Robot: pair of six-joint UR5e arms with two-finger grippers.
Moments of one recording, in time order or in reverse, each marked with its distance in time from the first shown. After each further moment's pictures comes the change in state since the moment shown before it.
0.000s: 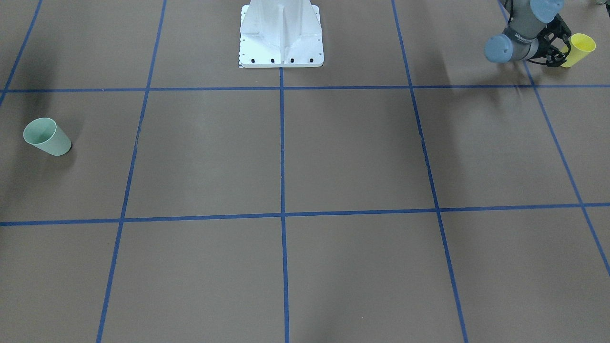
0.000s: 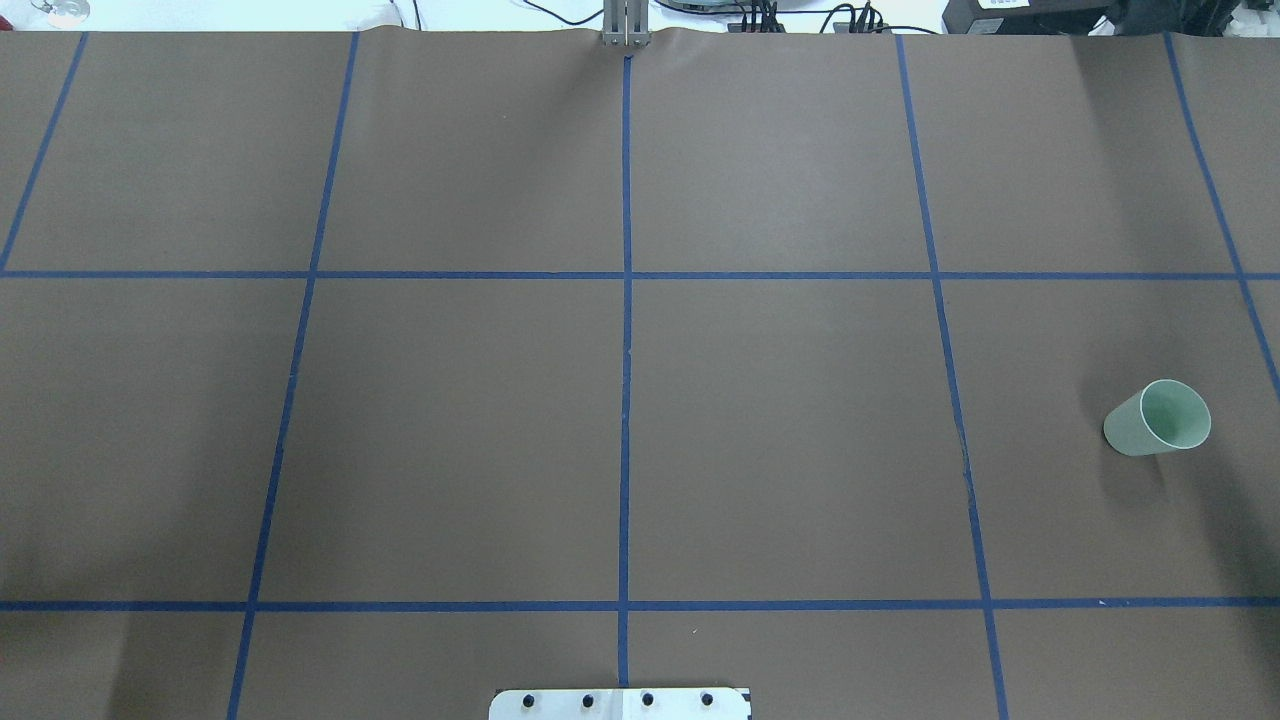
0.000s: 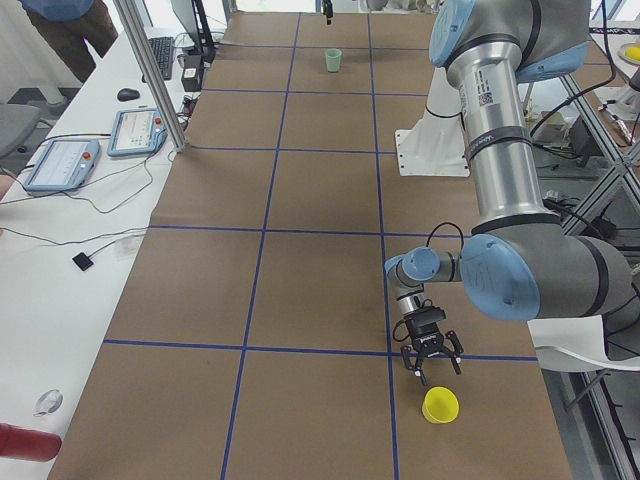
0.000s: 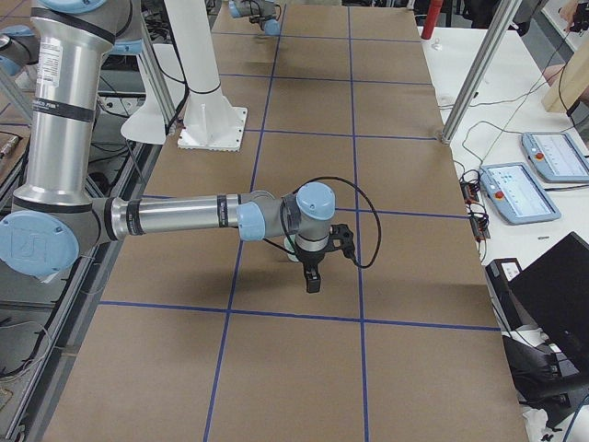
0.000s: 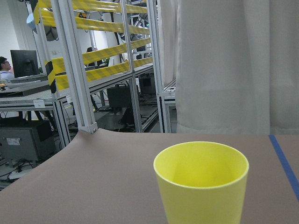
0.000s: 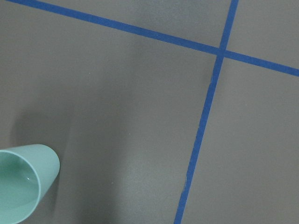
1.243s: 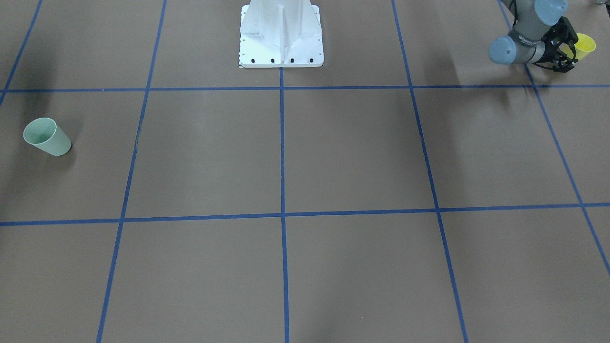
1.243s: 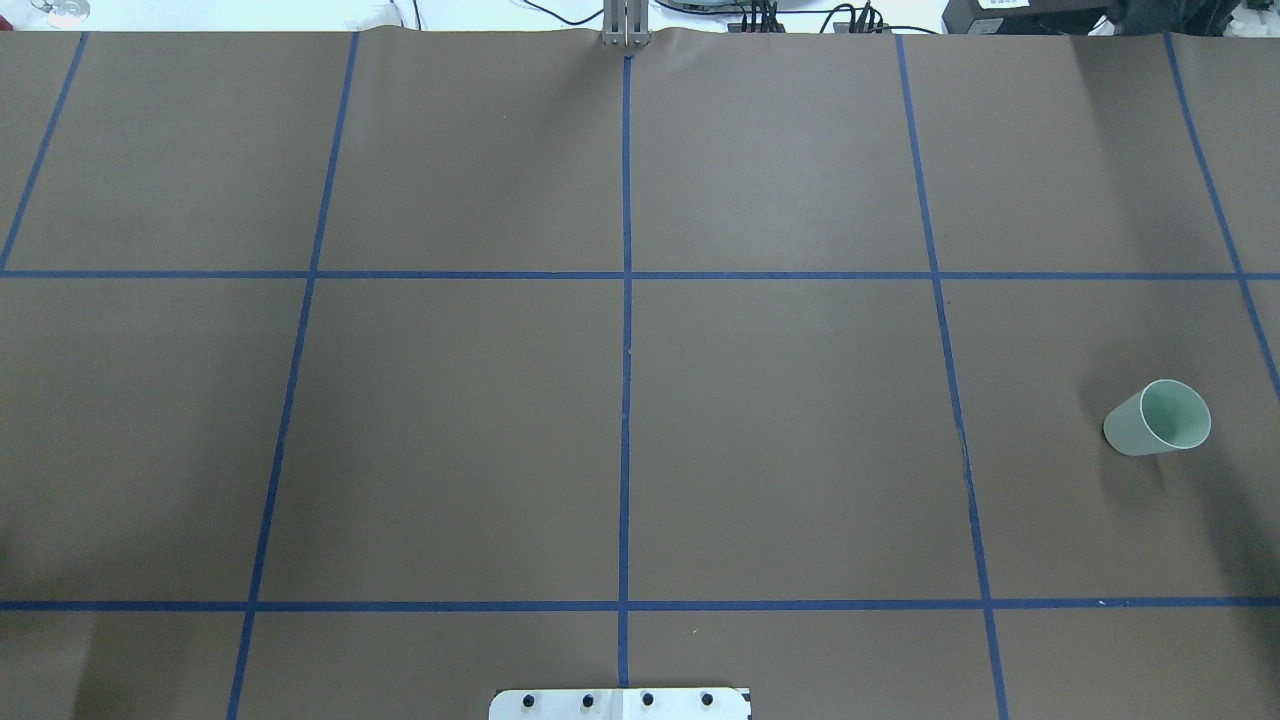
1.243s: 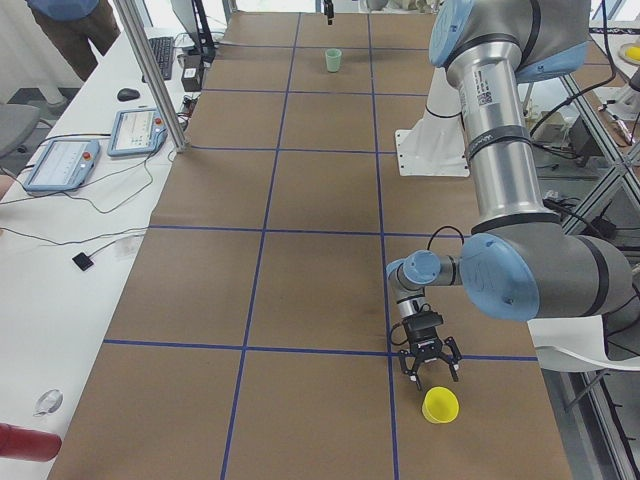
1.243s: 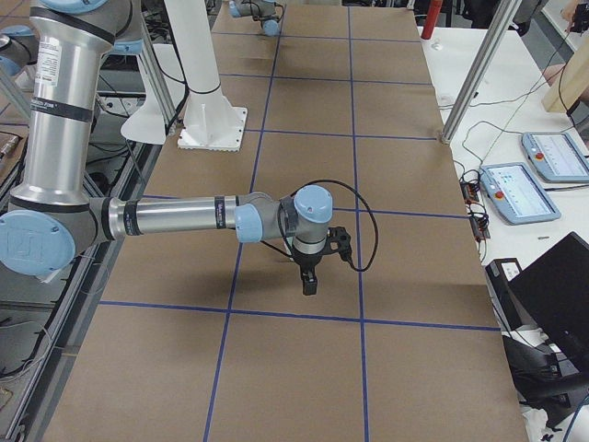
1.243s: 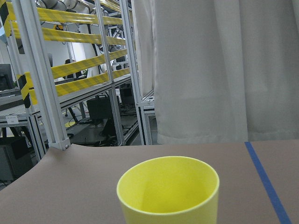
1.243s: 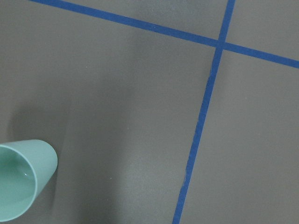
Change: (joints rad) left arm 0.001 0.001 0.069 -0.062 0.098 0.041; right arm 0.000 -0.006 0.000 -0.002 0.002 0.002
